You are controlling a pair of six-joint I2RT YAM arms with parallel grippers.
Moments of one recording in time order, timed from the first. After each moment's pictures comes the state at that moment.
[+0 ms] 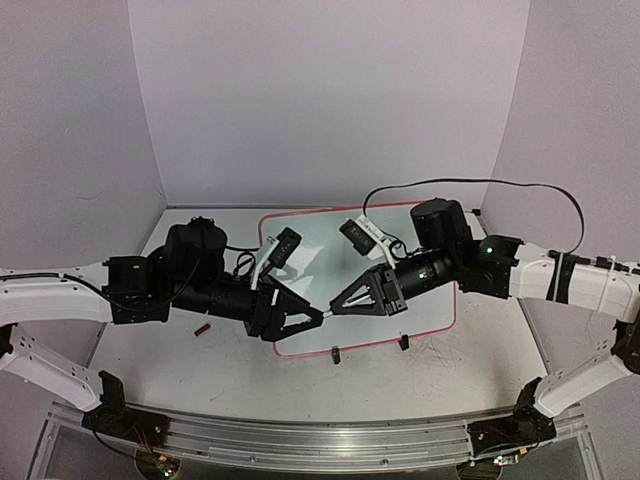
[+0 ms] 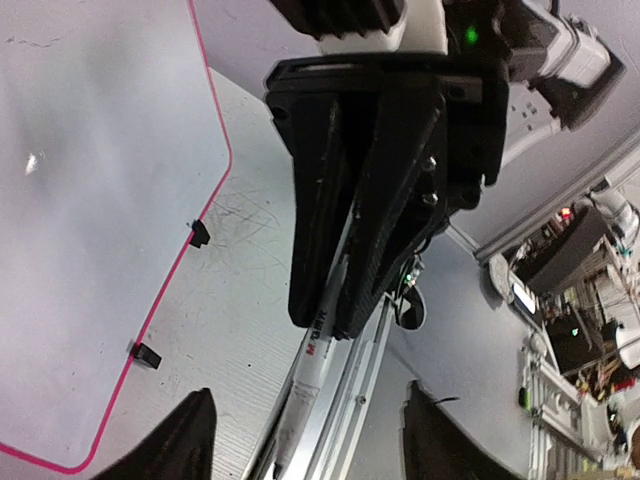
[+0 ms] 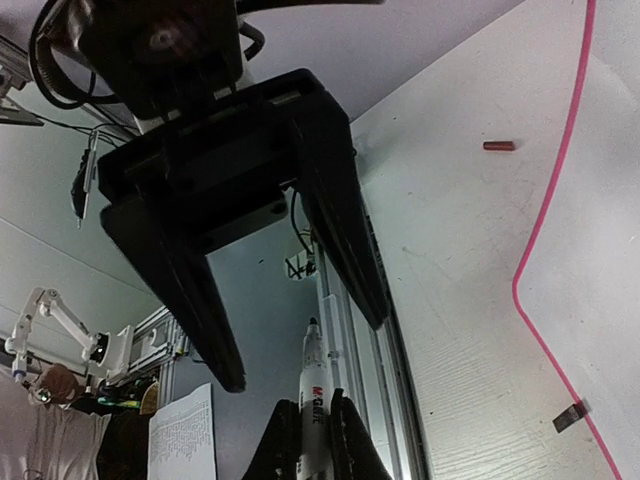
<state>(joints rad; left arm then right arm) -1.15 1.21 0.93 -0.10 0.31 -0.44 0.88 1.37 1.06 -0.19 -0.82 0.36</state>
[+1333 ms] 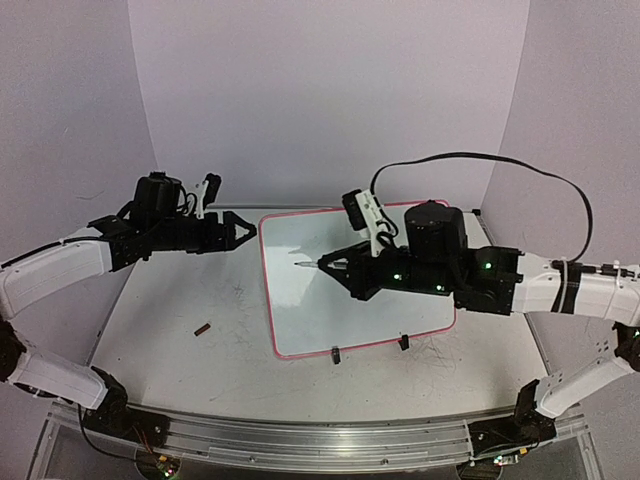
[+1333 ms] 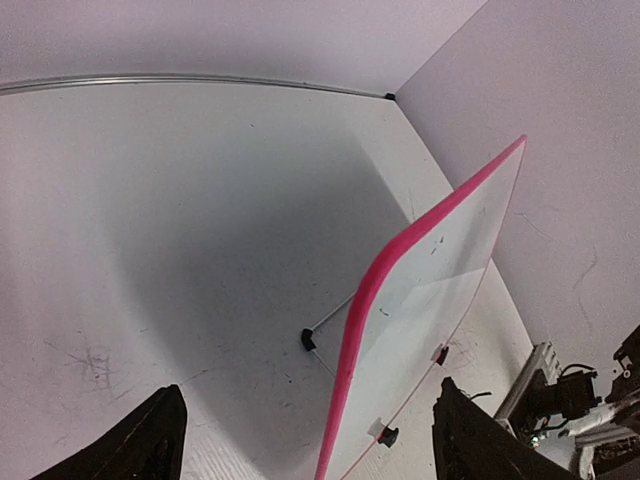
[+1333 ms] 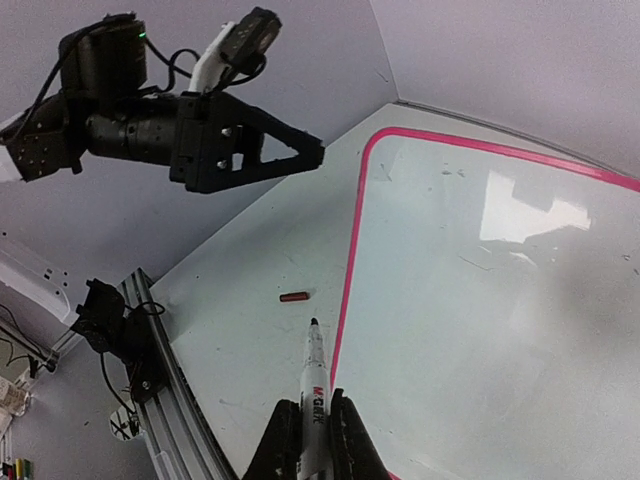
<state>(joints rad) -0.55 1.25 0.99 -0.21 0.30 -0.46 1.06 1.35 1.07 -0.03 -0.01 0.35</state>
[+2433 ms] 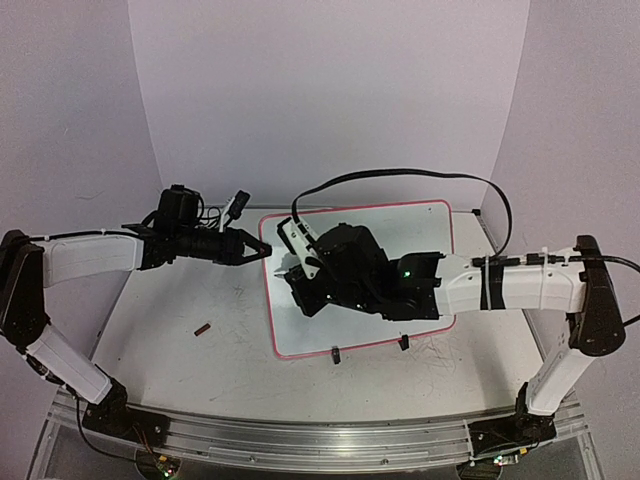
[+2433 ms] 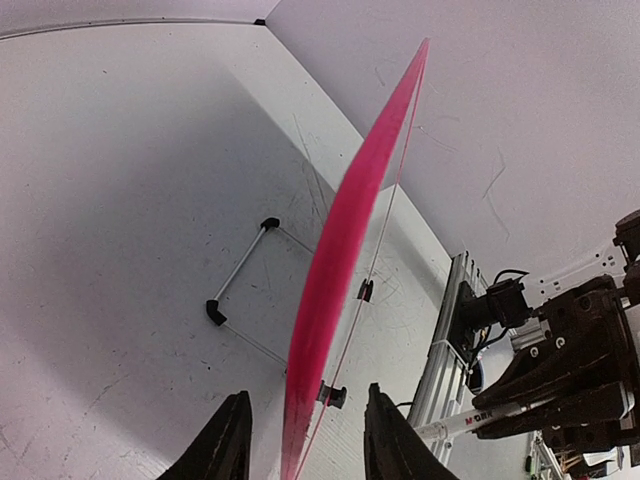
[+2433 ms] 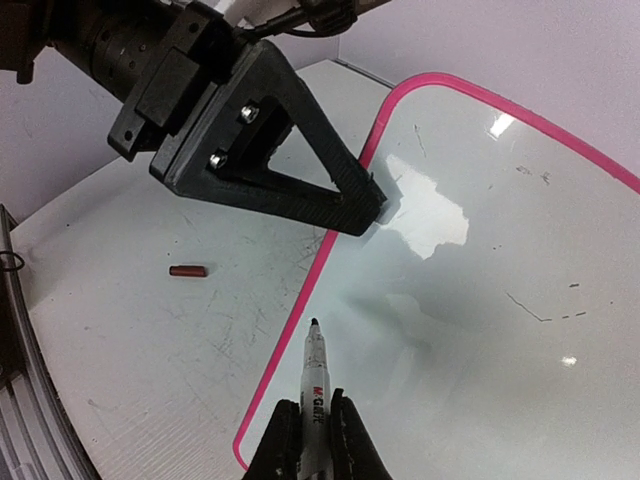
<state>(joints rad) -0.48 1.48 0.96 0.03 0.77 -0.38 1.19 1.72 1.33 -0.11 0.33 0.14</state>
